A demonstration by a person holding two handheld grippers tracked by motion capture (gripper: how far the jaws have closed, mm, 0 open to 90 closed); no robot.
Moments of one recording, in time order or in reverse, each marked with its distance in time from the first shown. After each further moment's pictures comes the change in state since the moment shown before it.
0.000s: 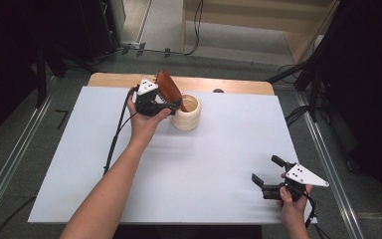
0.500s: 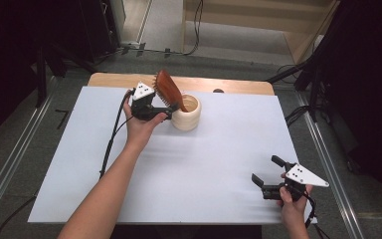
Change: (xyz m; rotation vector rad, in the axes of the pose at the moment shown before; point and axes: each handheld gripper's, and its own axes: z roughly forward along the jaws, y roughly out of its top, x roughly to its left) left arm 0.001 -0.008 -0.015 -0.006 -0.014 0.030; right arm 0.000 0.000 0.000 -0.001 0.003 -0.002
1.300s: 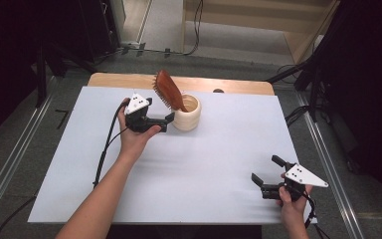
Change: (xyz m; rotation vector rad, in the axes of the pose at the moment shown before) left arm -0.011 -0.018 -0.031 -0.019 -0.018 0.047; right arm 0.002 0.001 0.001 0.002 -0.028 -0.002
